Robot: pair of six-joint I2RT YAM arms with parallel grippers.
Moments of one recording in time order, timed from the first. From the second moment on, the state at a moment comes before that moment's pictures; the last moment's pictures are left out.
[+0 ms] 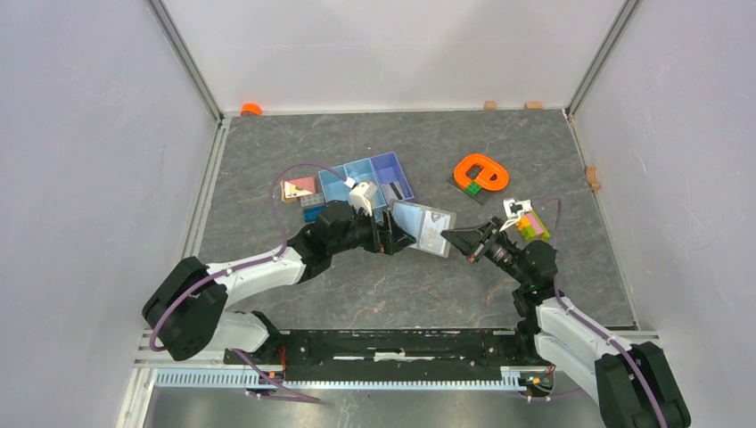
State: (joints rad) left arm -0.76 1.33 0.62 0.35 0.25 -0.66; right arm 0.31 0.86 0.08 0.87 -0.54 0.80
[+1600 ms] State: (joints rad) left arm -0.75 1.22 0.46 0.74 0.38 -0.72; right arm 0.30 1.08 0.08 1.15 -0.73 0.92
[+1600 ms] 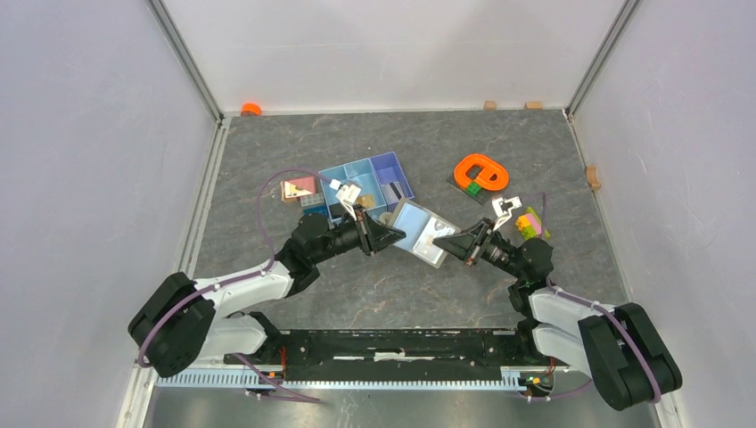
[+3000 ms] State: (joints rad) left arm -0.82 1.31 0.58 0.50 0.31 -0.65; right arm 0.31 1.06 0.10 0.97 -0.72 0.81
